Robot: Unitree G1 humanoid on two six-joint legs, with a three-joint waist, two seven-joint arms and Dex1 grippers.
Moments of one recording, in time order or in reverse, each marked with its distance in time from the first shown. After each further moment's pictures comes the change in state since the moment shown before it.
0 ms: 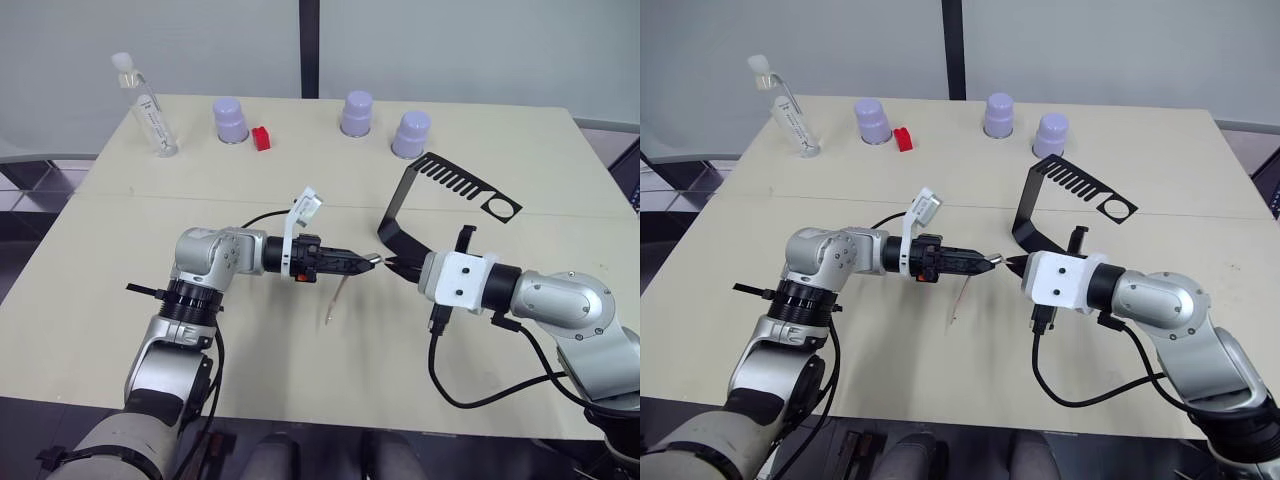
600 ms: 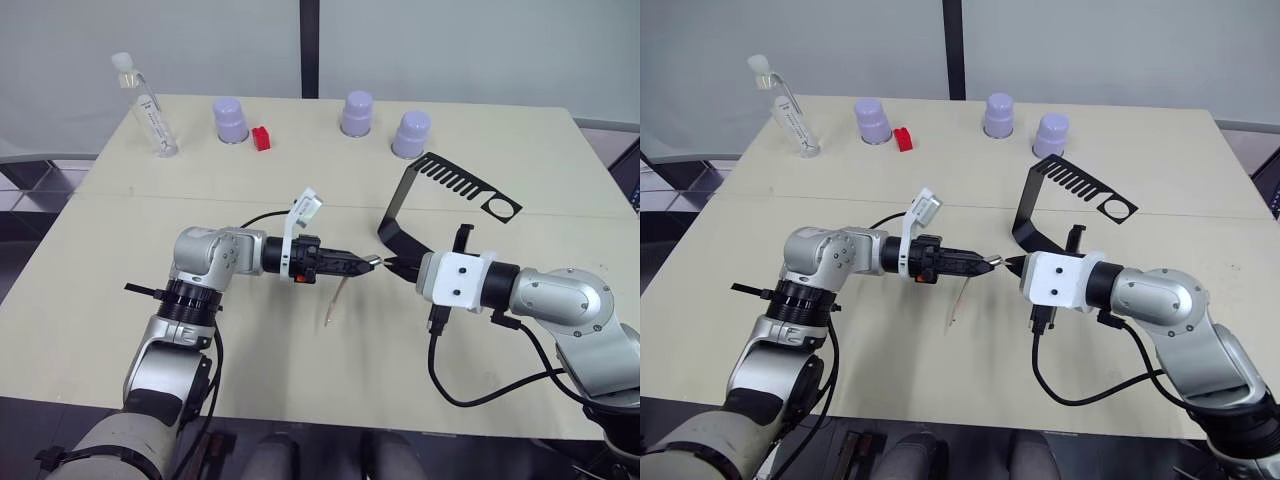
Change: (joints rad) left arm 0.002 0.006 -0.008 -0.017 -0.002 0.023 -0.003; right arm -0.022 -0.002 0.007 0.006 -0.012 0.002 0.033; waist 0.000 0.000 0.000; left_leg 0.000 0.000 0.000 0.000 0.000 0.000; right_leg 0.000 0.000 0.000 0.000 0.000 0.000
